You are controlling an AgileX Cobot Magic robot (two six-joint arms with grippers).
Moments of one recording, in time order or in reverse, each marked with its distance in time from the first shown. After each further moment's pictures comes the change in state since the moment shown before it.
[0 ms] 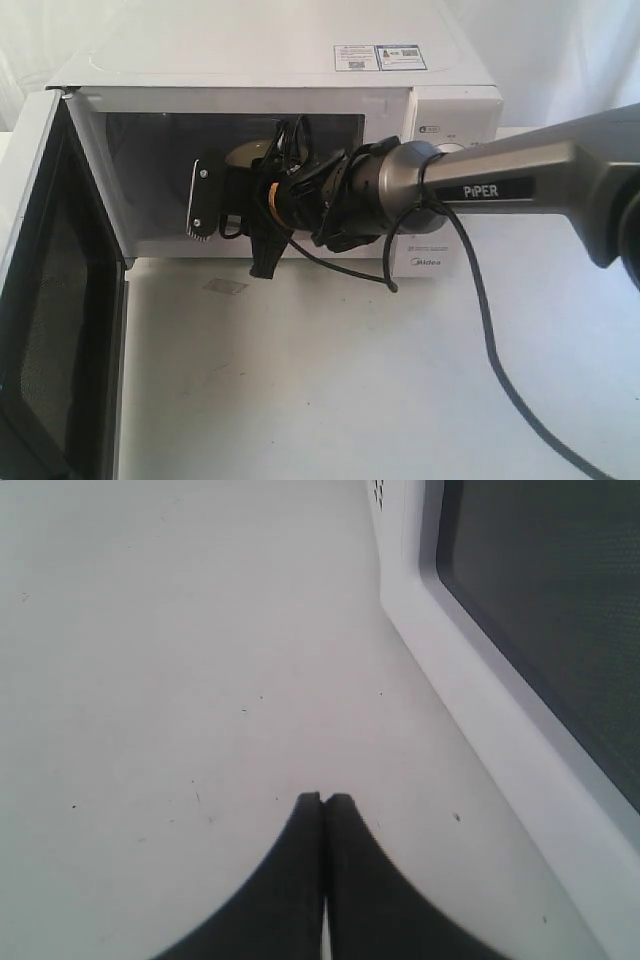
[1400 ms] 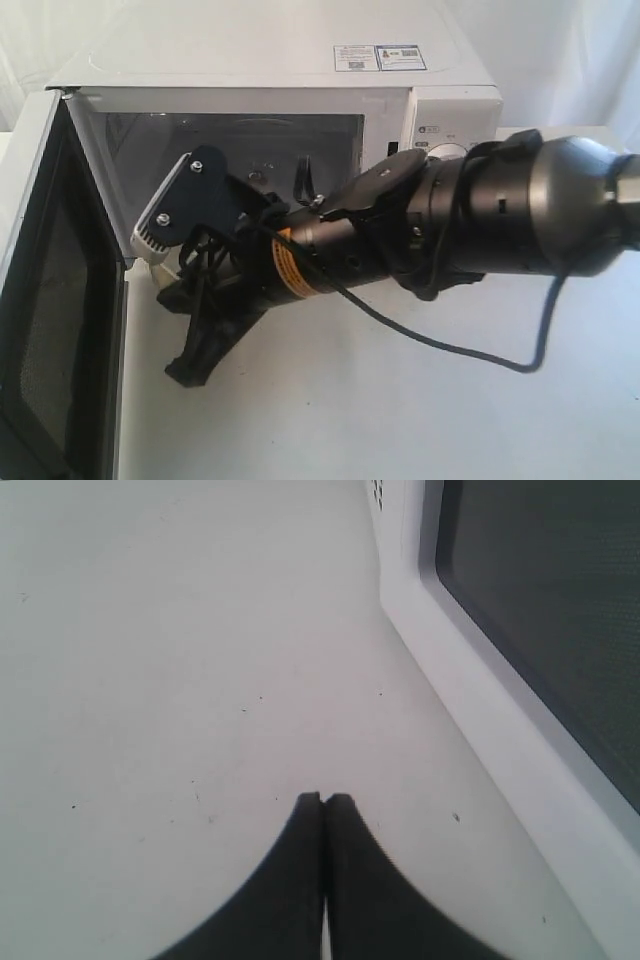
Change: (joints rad) left arm 0.000 0.000 0.000 0.000 0.000 0.000; right arm 0.090 -0.374 0.342 0.011 -0.517 0.605
